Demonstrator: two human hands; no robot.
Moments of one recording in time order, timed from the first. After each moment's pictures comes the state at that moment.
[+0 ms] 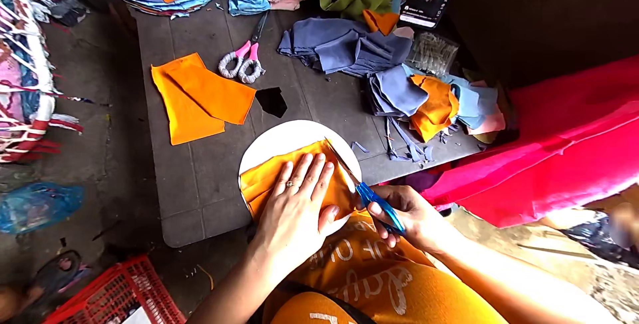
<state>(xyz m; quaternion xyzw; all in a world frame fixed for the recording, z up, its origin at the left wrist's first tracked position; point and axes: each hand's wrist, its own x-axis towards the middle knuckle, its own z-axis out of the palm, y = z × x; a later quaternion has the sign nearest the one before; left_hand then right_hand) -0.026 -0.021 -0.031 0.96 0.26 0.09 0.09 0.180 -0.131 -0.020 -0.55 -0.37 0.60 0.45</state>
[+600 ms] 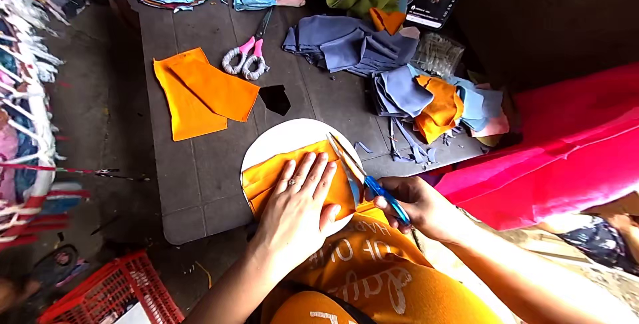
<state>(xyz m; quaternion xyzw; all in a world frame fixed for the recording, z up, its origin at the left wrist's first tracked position) -0.027 -0.019 -0.030 0.96 0.26 0.08 0.09 0.198 -0.121 -0.011 -0.61 -0.41 0.56 0.38</state>
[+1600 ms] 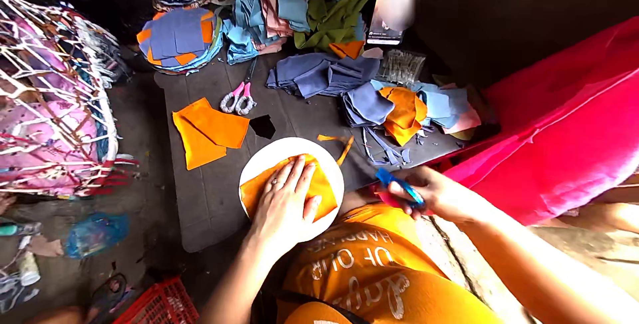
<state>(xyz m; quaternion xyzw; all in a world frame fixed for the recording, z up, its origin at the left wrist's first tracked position) -0.010 -0.010 -0.005 0.95 0.30 0.03 0.12 0.256 -0.143 -0.010 -0.60 -0.41 0.57 0.39</state>
